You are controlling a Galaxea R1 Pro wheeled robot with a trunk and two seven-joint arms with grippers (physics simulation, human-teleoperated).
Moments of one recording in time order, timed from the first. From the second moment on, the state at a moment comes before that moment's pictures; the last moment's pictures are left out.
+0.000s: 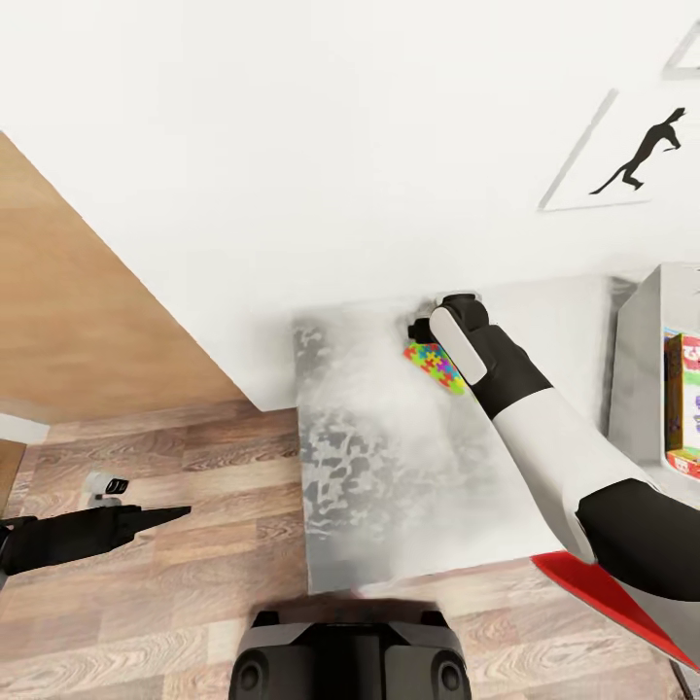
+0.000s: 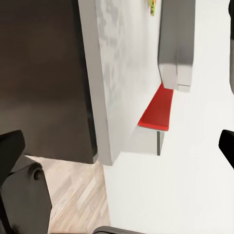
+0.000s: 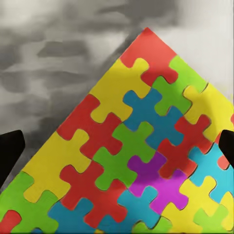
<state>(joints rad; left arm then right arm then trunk) -0.35 0.44 0.29 -1.36 0.20 1.01 -1.57 -1.32 0.02 0.42 -0.88 -0.64 0.89 -0.64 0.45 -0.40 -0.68</state>
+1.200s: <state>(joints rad) -0.35 0.44 0.29 -1.36 0.20 1.01 -1.57 -1.32 0.02 0.42 -0.88 -0.65 0.89 -0.64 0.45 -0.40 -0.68</state>
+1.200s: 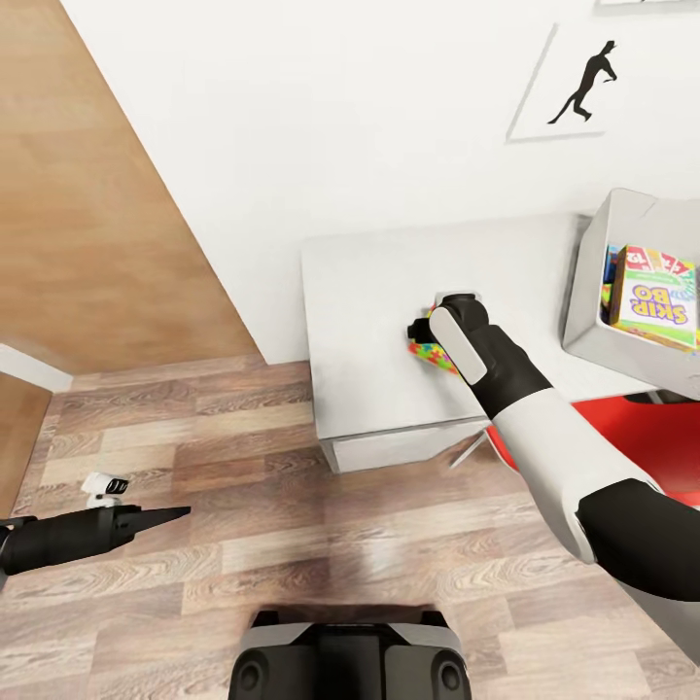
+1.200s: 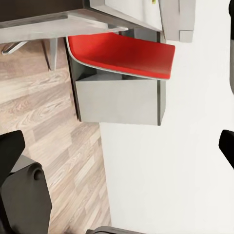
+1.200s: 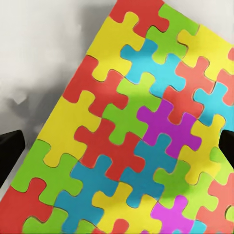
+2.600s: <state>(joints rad) -0.35 0.44 0.29 -1.36 0.20 1.01 -1.57 -1.34 0.02 0.39 -0.86 -0.67 0.89 -0.65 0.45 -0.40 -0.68</state>
